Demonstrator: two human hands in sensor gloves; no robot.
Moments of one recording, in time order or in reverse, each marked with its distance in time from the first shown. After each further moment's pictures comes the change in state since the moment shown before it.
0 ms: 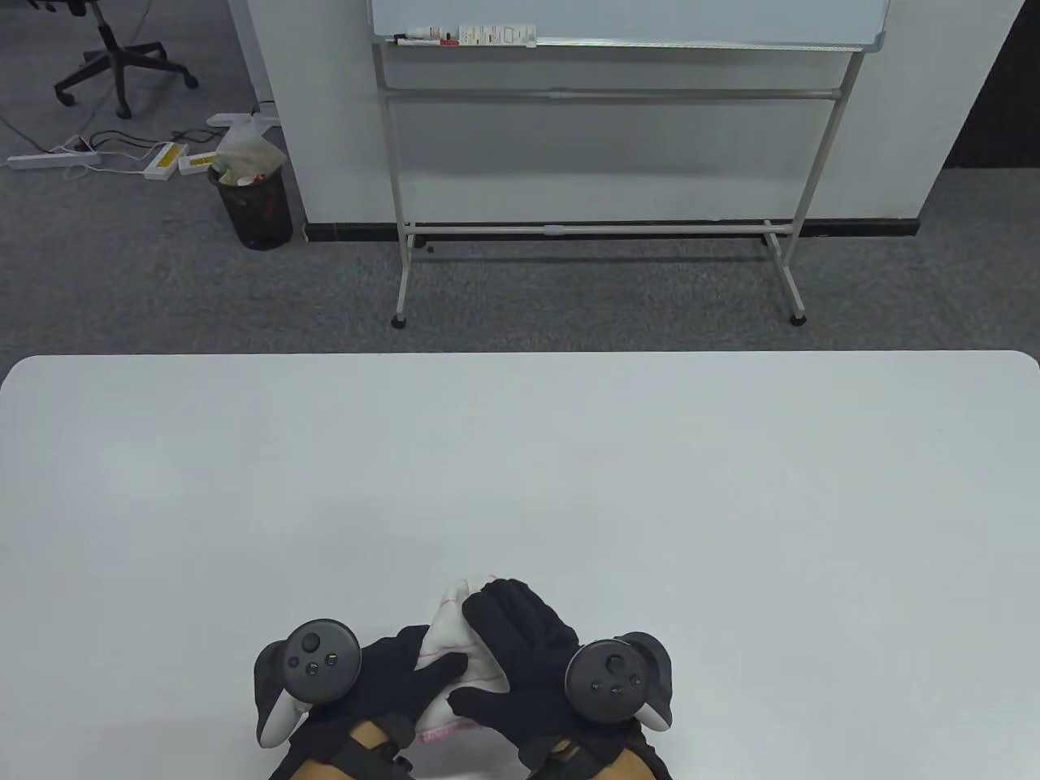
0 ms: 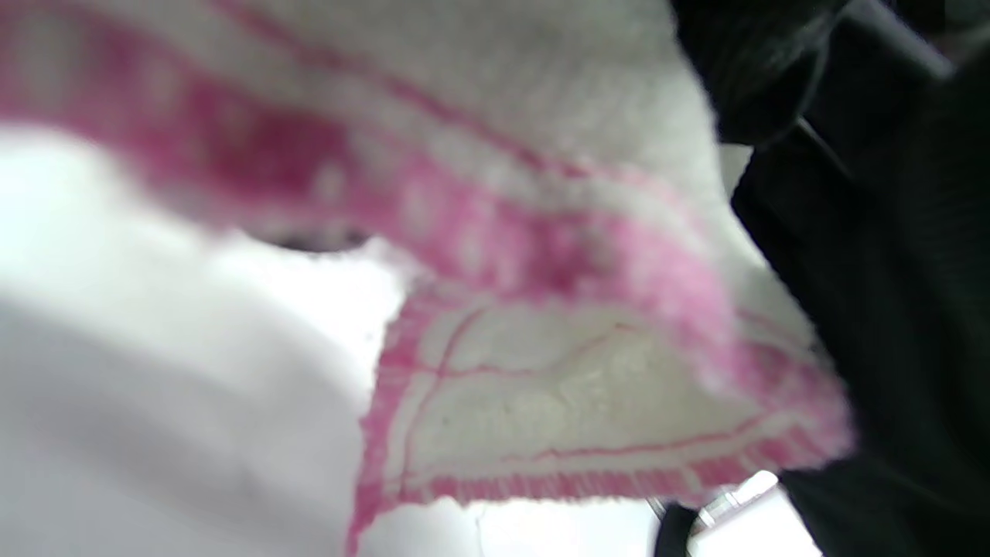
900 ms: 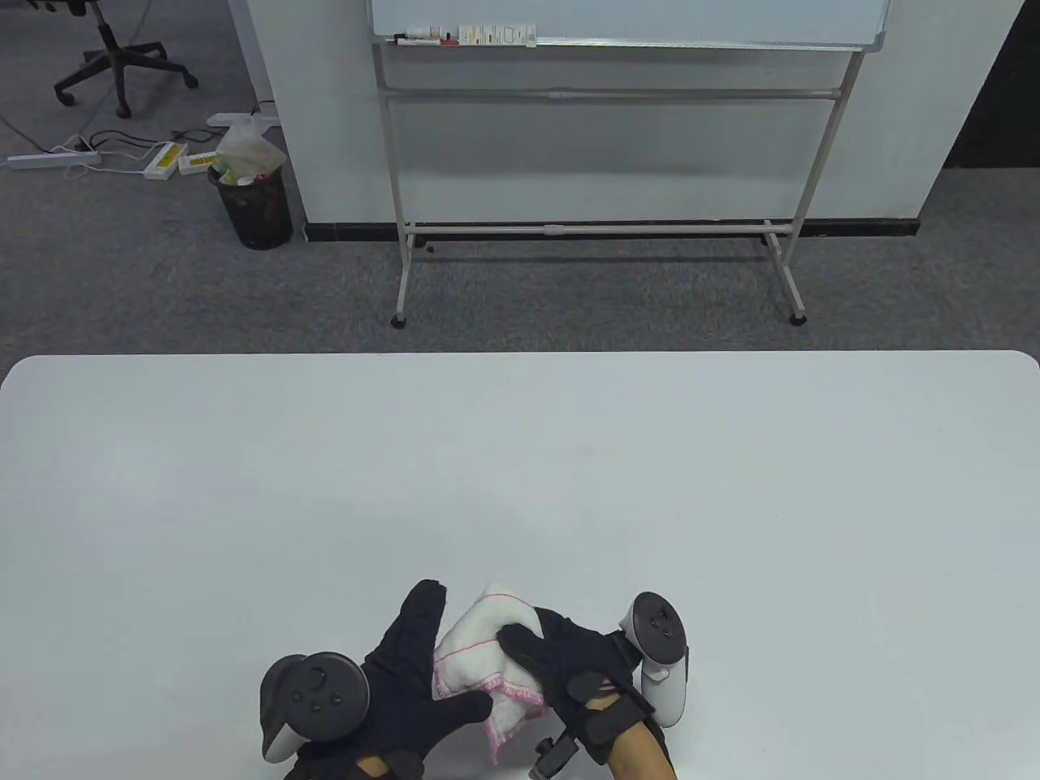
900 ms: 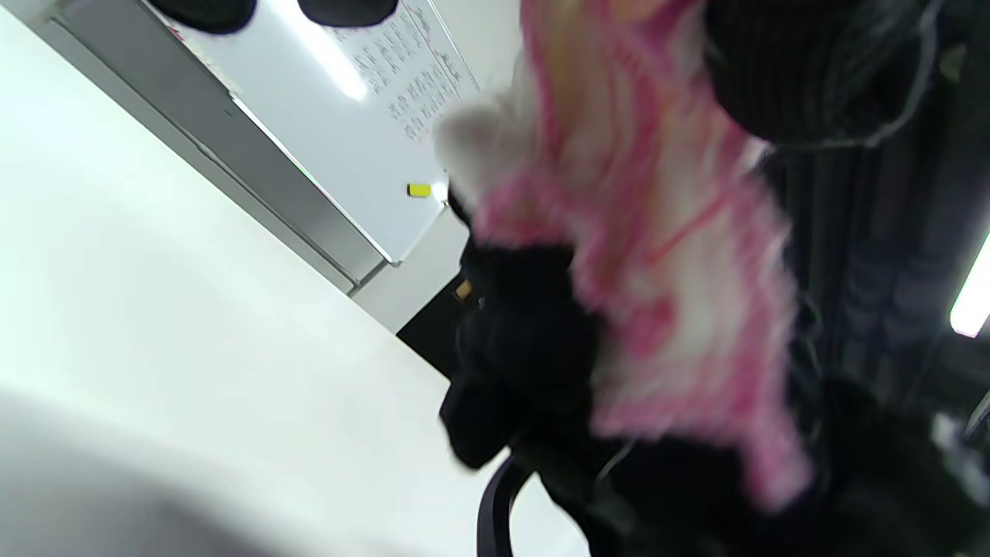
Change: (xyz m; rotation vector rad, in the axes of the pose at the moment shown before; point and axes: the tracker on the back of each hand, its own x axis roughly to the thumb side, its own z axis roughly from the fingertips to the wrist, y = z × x) left_hand 0.039 -0.006 0.013 0.076 -0.247 -0.120; right_hand -0.066 0.014 0.010 -0.038 0.418 -1.052
